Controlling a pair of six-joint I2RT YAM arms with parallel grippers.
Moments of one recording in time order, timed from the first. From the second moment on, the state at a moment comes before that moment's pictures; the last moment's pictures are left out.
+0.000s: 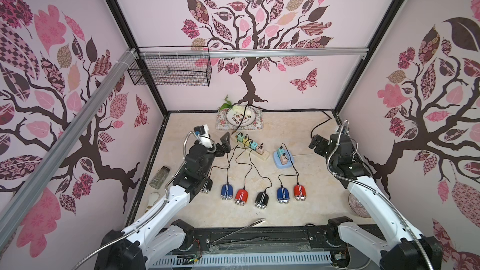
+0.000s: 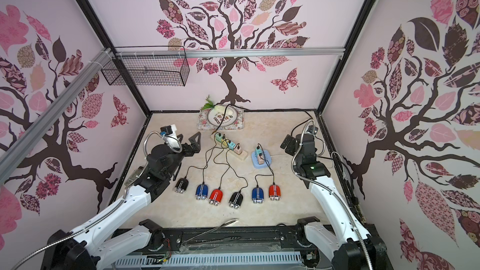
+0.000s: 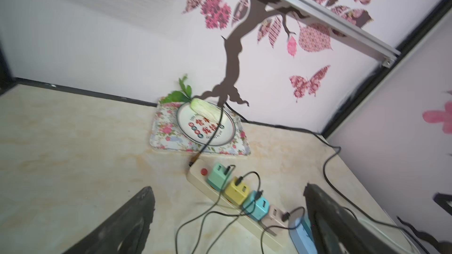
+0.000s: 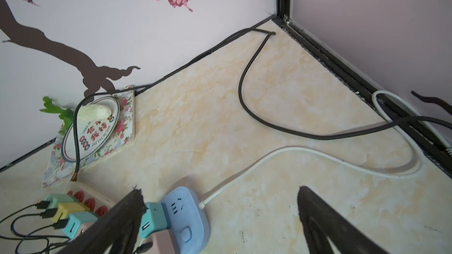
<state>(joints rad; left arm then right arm) -0.54 1.06 0.69 0.22 -0.22 -0.40 0.15 1.01 0.78 -0.29 0.25 0.52</state>
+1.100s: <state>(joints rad) -1.14 1.76 1.17 -0.14 -0.24 -0.68 0.35 0.98 0.62 -0.47 0.27 0.57</state>
